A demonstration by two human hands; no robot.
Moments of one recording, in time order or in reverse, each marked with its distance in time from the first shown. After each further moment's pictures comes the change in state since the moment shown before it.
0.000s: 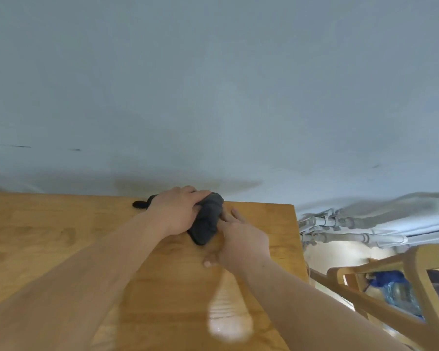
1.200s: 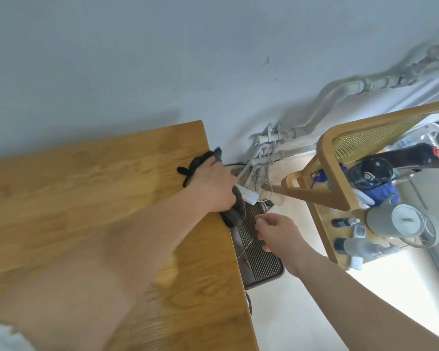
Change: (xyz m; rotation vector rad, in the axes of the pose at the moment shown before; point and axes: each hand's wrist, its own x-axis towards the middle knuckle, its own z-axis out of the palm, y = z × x) left_hand -0.037 0.307 0.088 0.468 -0.233 0.327; right_hand -0.243 0.213 0.082 1.127 0.074 0.661
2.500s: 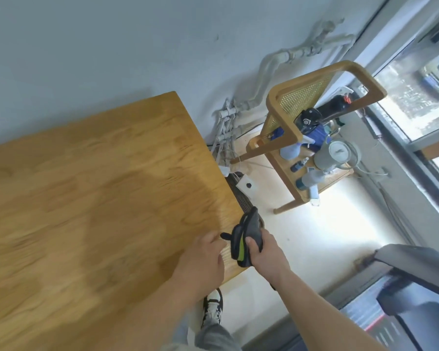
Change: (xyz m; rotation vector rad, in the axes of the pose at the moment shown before) left_hand -0.292 0.111 0.149 -0.689 0.075 0.077; right_hand -0.143 0.217 0.116 -0.131 0.263 -0.014
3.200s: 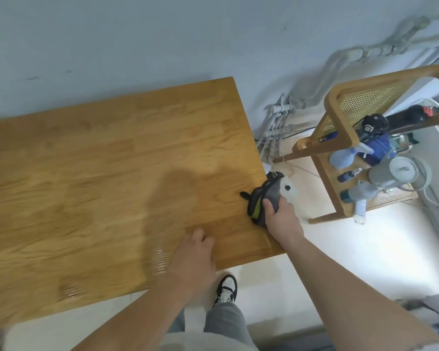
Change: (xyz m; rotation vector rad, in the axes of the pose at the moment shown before) left_hand -0.067 -0.020 0.022 0.106 0.079 -0.372; right_hand 0.056 -0.050 0.003 -0.187 -0.001 -0.153
